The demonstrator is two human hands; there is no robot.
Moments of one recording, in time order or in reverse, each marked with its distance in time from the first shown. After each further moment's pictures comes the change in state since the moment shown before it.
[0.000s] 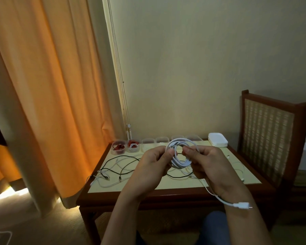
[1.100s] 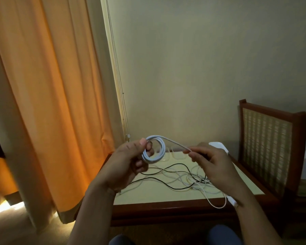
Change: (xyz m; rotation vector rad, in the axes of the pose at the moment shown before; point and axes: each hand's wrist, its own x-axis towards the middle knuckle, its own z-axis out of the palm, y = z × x) left_hand 0.022 0.012 -0.068 -0.461 -0.156 -0.009; right_hand 0.018 -0.012 -0.020 -0.545 0.061 -0.428
